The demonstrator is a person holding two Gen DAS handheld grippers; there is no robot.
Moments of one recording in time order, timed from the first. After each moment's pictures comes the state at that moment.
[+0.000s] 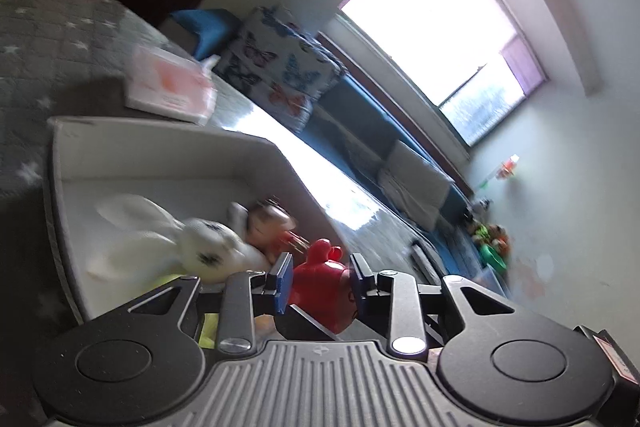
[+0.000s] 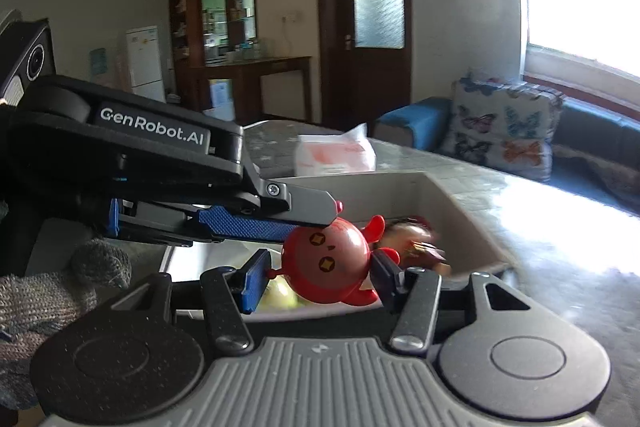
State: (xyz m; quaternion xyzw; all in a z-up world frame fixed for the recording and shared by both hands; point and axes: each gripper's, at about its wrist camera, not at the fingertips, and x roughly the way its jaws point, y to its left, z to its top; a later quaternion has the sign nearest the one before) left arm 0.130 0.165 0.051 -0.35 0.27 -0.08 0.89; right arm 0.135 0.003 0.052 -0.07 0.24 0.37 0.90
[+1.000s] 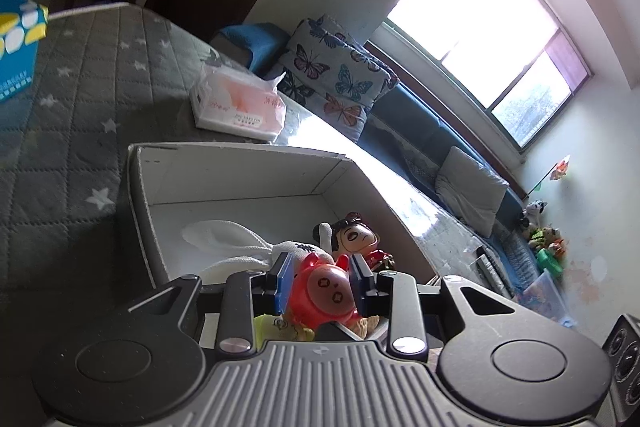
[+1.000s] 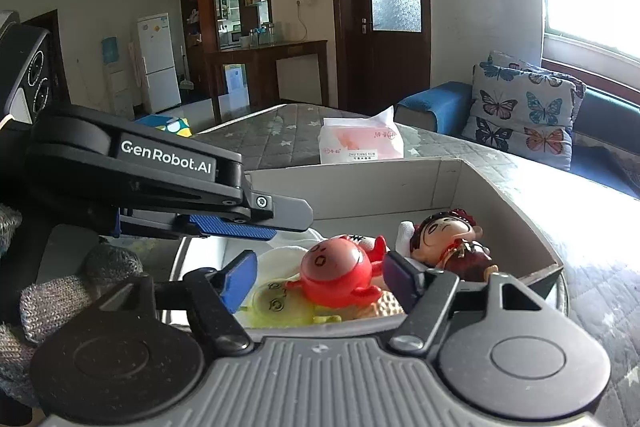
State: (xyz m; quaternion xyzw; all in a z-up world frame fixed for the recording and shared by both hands) left arm 0.125 0.187 0.039 -0.30 0.28 0.00 0.91; right arm 0.138 0.033 0.032 -0.07 0.26 0.38 0.88
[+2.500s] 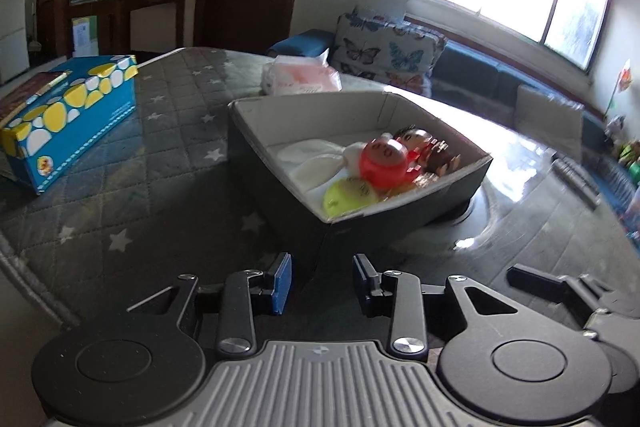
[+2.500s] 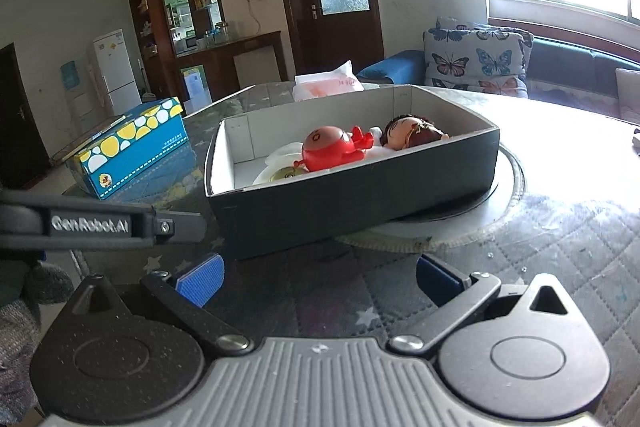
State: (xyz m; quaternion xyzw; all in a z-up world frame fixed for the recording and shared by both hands) left arm 0.018 0.120 0.032 -0.13 0.33 0.12 0.93; right arm 0.046 -0.028 0.005 -0.02 0.30 0.32 0.90
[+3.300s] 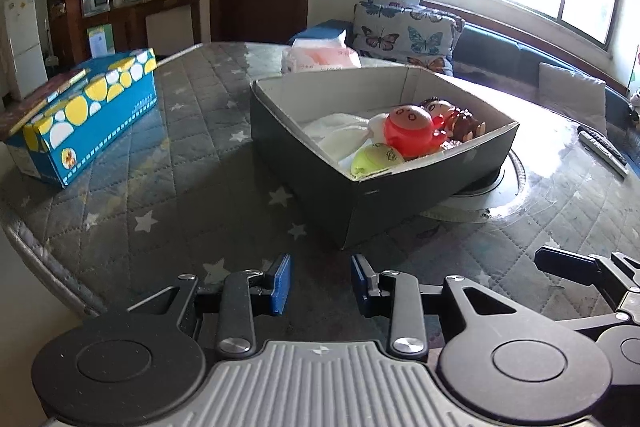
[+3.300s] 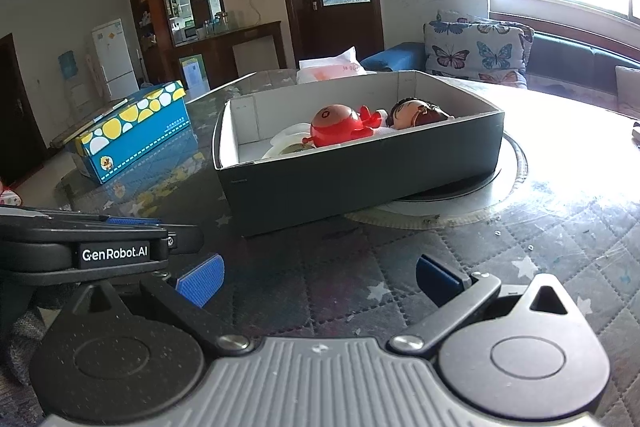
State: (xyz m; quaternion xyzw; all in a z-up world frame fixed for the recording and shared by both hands) left arm 0.013 0.115 0.015 -0.10 0.35 0.15 0.92; right arm 0.032 -0.021 -0.004 -0.03 0.31 0.32 0.90
